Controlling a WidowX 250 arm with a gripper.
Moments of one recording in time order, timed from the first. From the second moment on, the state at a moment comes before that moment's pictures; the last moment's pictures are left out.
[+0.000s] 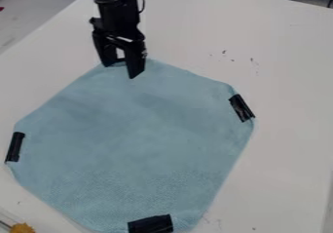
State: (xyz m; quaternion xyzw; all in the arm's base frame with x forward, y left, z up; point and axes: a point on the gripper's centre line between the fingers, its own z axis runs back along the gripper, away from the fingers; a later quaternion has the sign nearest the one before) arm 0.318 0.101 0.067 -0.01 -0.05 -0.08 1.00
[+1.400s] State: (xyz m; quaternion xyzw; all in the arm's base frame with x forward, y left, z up) arm 0.179 0.179 0.013 0.04 -0.07 0.15 0.98
